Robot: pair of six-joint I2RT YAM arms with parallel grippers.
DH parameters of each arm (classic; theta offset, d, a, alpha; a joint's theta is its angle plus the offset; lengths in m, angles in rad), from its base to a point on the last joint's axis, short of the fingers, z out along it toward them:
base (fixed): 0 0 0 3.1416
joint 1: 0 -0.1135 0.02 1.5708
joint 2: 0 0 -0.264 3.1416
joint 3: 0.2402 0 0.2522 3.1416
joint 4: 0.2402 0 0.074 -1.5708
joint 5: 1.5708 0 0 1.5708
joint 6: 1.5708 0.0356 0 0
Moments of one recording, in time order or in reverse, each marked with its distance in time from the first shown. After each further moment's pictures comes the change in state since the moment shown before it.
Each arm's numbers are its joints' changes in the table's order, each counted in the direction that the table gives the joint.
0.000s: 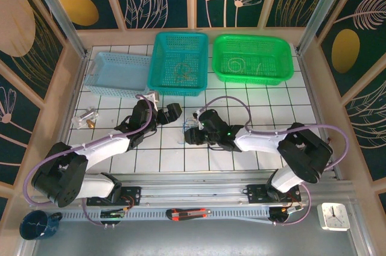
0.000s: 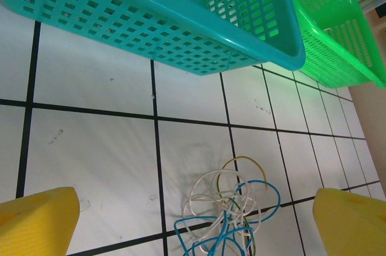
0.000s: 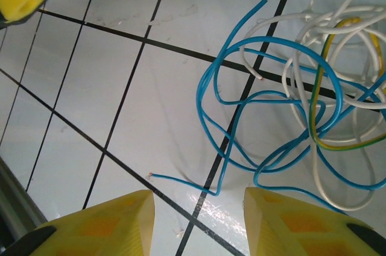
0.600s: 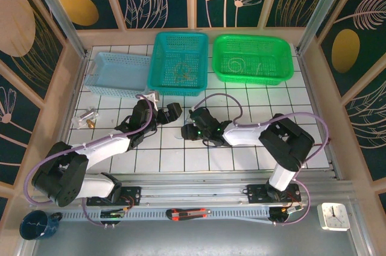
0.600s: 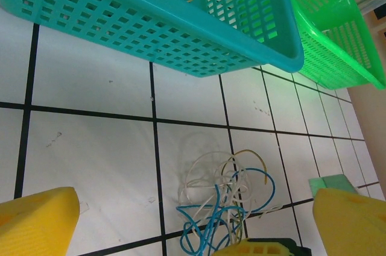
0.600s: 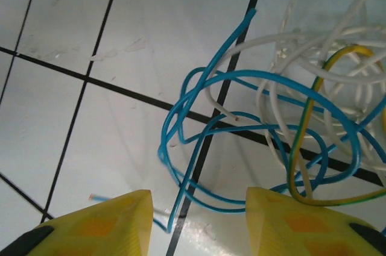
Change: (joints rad) left arm 0.000 0.005 0.000 -0.008 -0.001 0.000; right arm 0.000 0.178 0.116 0.004 0.124 0.004
